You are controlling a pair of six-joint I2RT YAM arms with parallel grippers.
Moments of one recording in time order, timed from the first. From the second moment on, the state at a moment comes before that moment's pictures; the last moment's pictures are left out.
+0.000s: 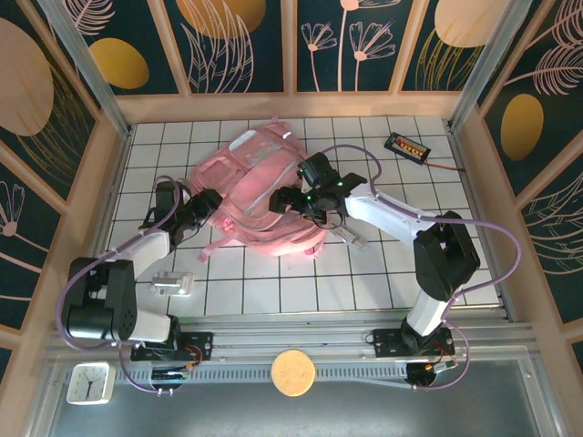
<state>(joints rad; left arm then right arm) -0.08 1.42 0.63 0.14 0.36 -0.92 0.70 1.72 1.31 -0.54 -0.30 0.76</state>
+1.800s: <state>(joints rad) -0.09 1.40 0.44 0.57 0.44 -1.36 0.72 1.90 1.26 -0.47 -0.57 0.63</state>
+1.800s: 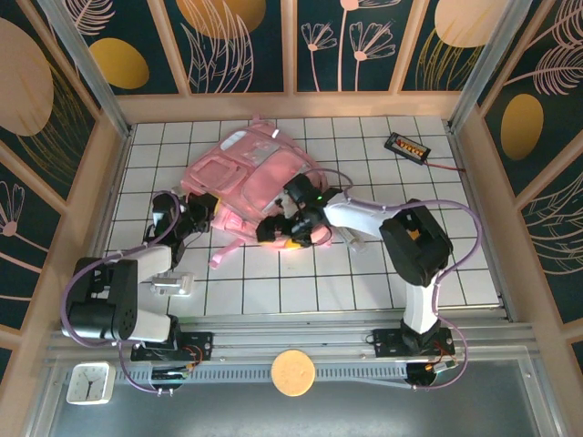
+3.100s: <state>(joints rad) -0.25 1.37 0.54 0.54 0.22 -1.57 0.88 1.86 1.45 -0.40 0.10 0.83</state>
